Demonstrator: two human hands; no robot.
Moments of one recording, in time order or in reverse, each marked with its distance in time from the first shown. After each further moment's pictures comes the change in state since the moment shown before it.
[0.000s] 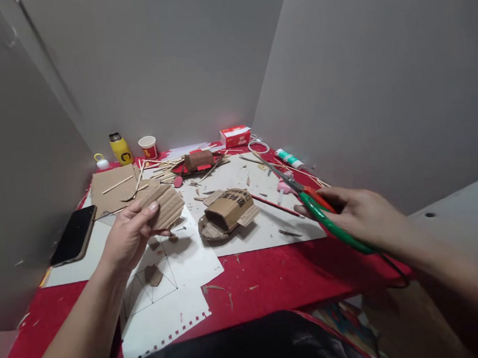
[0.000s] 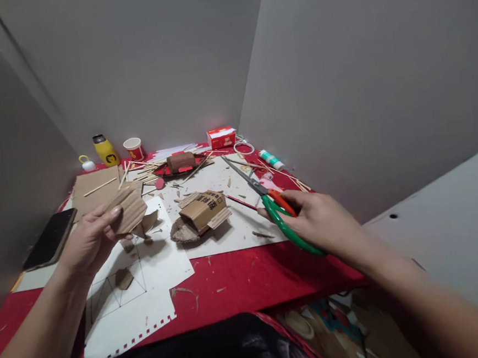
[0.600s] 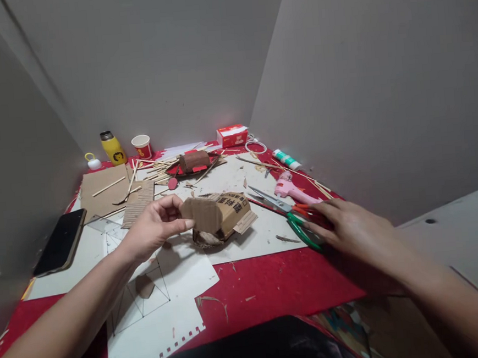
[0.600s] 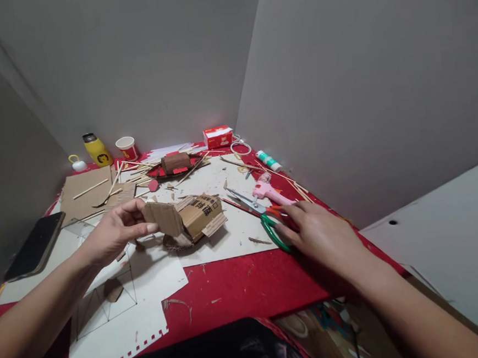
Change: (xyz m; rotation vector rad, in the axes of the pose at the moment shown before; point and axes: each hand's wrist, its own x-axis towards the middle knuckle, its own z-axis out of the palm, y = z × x) left_hand 0.031 -0.011 0.033 0.186 -0.315 -0.108; right_hand 0.000 0.071 0.031 -0.408 0.230 -0.416
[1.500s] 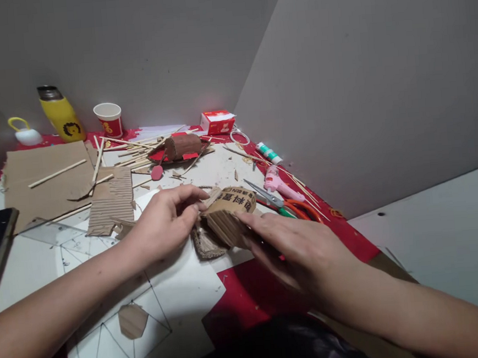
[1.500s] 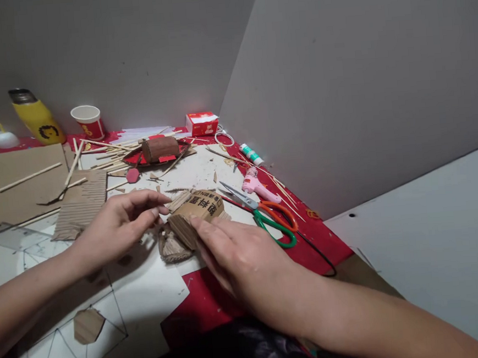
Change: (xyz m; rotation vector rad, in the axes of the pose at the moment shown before) left_hand 0.044 -0.022 -0.006 0.291 -0.098 0.219; right_hand 0.061 -0.155 -0.040 0.273 -0.028 -0.271
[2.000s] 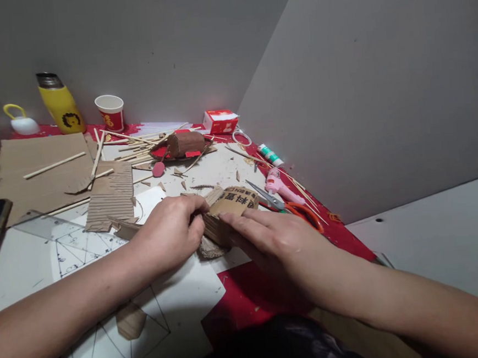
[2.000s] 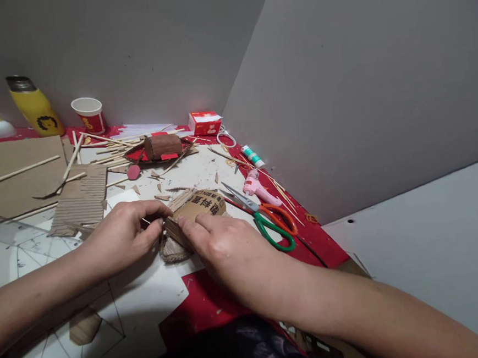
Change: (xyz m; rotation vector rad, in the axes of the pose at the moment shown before) left_hand -0.006 0.000 0.003 0.535 -0.080 0.051; right_hand 0.019 0.004 0.010 0.024 -0.229 0.067
